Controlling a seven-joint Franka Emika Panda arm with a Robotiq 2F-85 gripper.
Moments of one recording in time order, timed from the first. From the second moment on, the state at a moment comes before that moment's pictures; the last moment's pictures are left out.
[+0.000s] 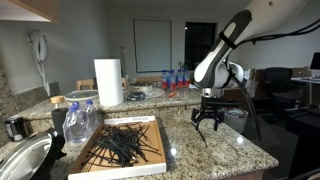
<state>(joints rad) -0.01 -0.05 -0.05 -2.61 0.18 2.52 0.21</state>
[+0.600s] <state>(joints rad) 0.00 0.03 -0.02 -2.61 0.37 2.57 0.09</state>
